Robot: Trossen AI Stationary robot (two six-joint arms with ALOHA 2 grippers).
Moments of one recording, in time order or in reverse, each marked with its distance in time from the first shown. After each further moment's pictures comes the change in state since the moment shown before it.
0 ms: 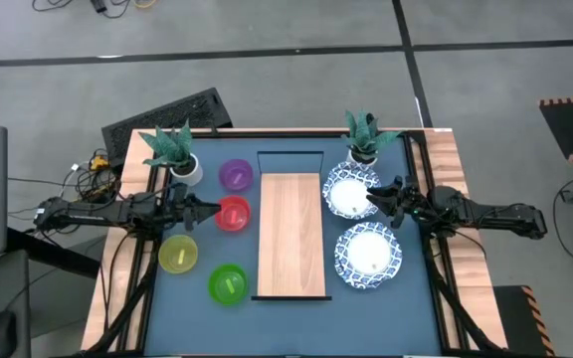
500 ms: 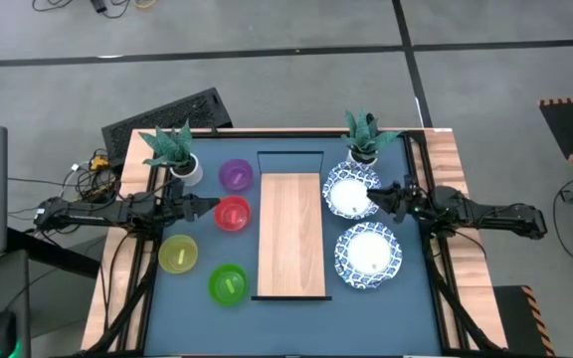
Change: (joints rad) left arm 0.000 0.000 0.000 0.010 -0.093 -0.081; right arm 0.000 0.000 0.000 0.010 0.000 0.310
